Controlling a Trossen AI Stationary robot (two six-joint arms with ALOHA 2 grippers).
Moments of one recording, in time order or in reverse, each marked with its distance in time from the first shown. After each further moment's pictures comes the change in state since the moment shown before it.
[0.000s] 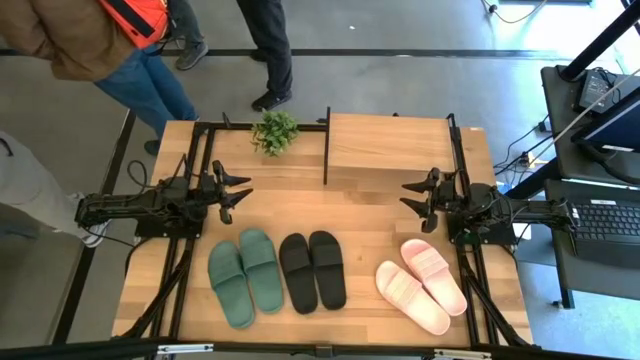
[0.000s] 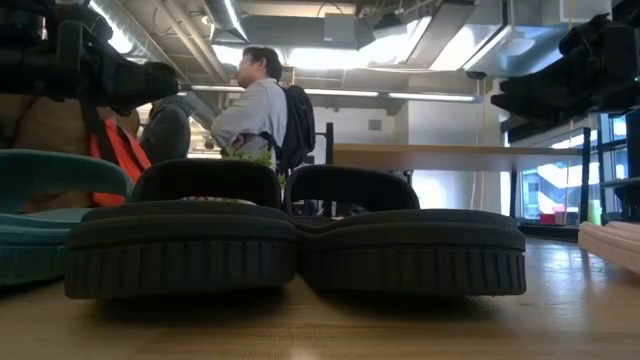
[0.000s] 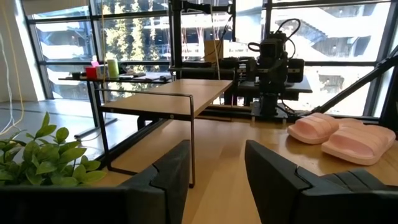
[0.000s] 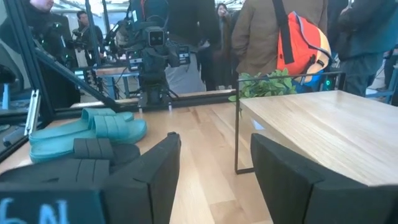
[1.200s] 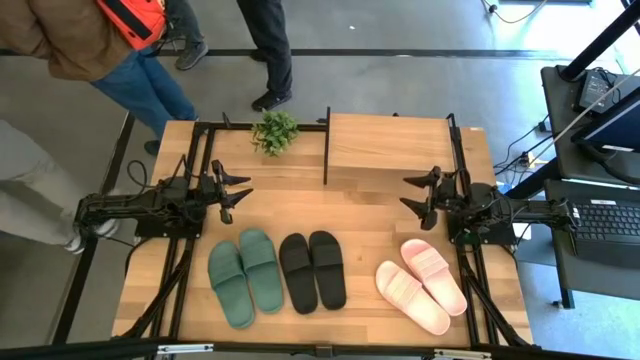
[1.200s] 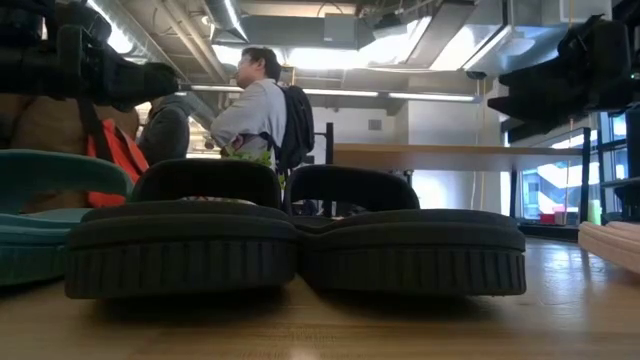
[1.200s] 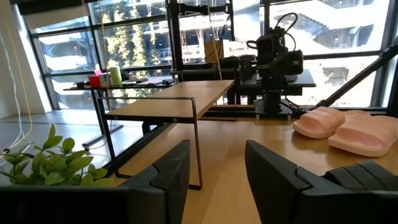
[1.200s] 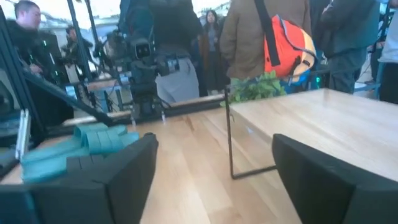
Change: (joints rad) left arm 0.000 0.000 0.000 0.005 -0.001 0.069; right arm 0.000 0.010 0.000 0.044 0.050 0.069
